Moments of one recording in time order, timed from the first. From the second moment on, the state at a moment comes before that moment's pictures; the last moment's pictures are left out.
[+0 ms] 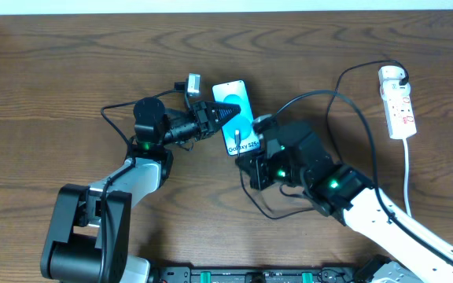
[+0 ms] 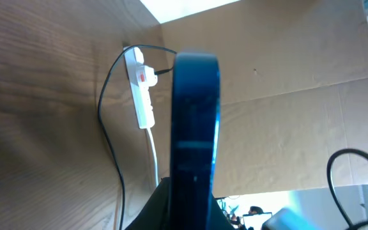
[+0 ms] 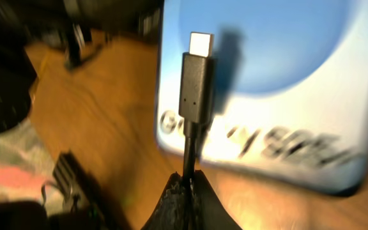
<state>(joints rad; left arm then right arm) -0.19 1.65 0.64 0.91 1.03 -1.24 0.72 1.28 0.81 -0.24 -0.38 0.53</state>
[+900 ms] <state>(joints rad) -0.12 1.65 0.64 0.91 1.13 -1.21 0.76 1.23 0.81 -0.34 -0.31 0.45</state>
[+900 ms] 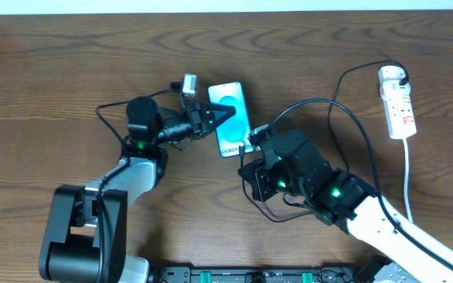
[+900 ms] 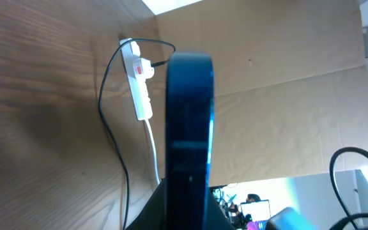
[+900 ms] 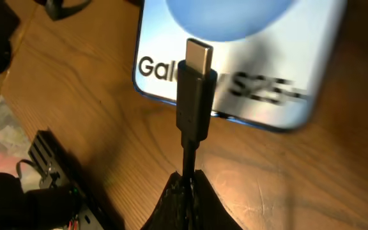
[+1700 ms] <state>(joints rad) -0.07 1.65 0.64 0.91 1.11 -1.25 0.76 1.21 0.81 -0.28 -0.36 0.44</state>
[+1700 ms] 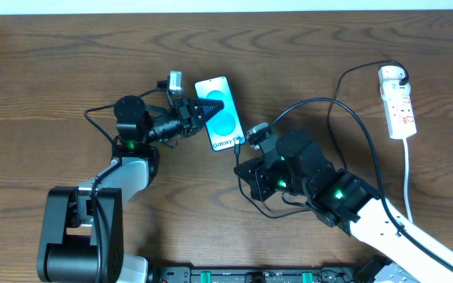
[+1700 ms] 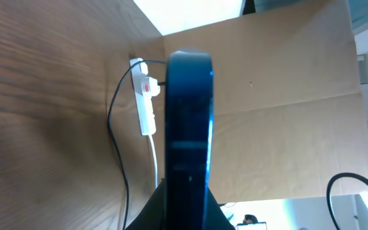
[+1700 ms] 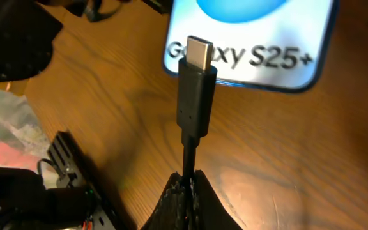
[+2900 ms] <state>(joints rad) -0.07 1.65 0.64 1.06 1.17 -1.25 0.76 1.23 0.81 -0.34 -0.48 0.45</state>
